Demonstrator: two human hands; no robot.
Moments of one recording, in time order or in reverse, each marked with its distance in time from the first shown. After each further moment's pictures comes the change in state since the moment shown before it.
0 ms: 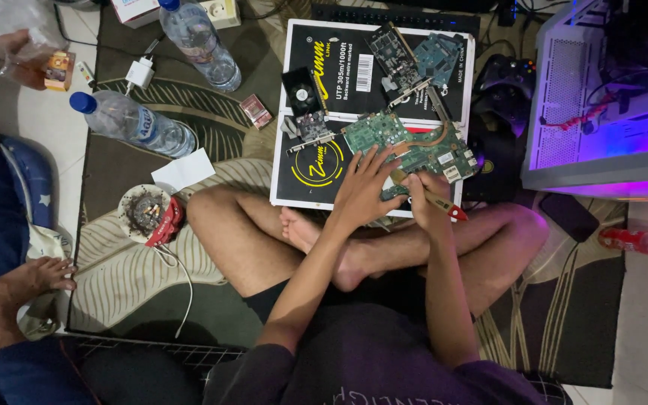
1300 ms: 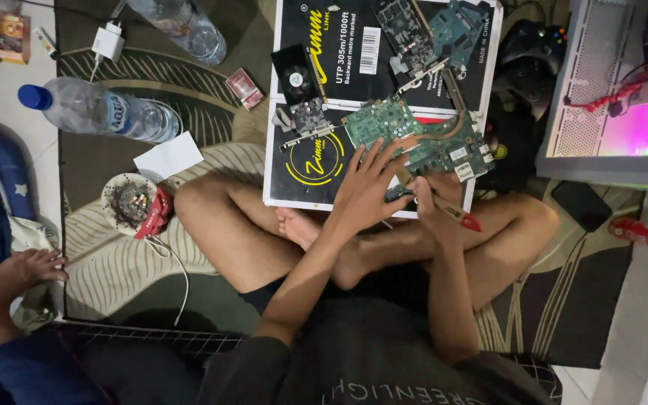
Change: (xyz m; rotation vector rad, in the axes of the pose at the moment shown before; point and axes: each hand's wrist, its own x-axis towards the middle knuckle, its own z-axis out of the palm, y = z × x) left_hand 0.006 -0.002 0.002 0.021 0.003 -0.027; right_hand 0.004 -0.035 -0.007 -0.284 -0.235 0.517
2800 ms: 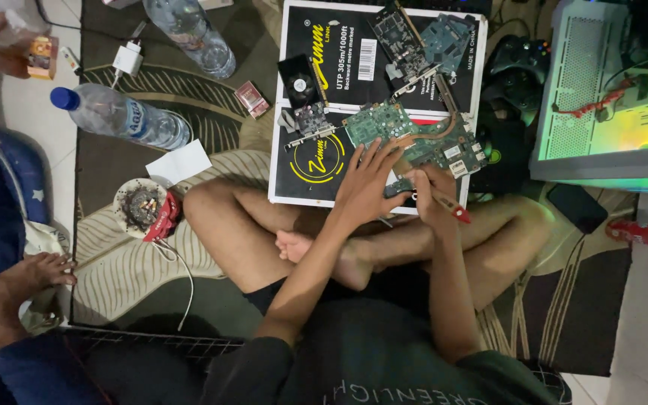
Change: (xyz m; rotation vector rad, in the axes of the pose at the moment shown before) left_hand -0.003 -0.001 0.002 -0.022 -0.028 0.001; right_hand 0.017 0.021 0.008 0.319 0.178 -0.590
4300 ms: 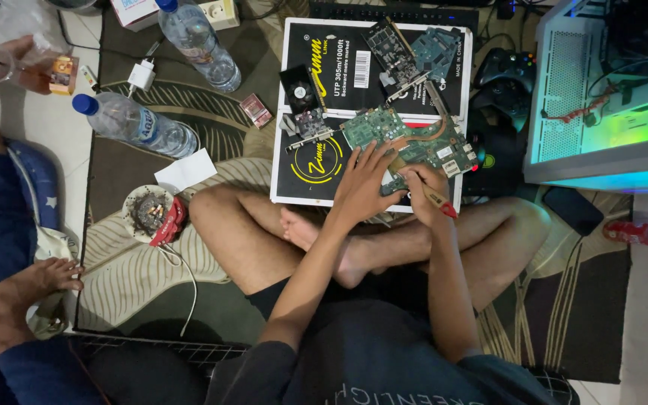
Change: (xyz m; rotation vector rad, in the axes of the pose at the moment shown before) left_hand -0.001 0.009 -0.010 -0.002 -0.013 -0.023; right_hand -0.009 0.018 0.001 -0.101 -0.002 0.041
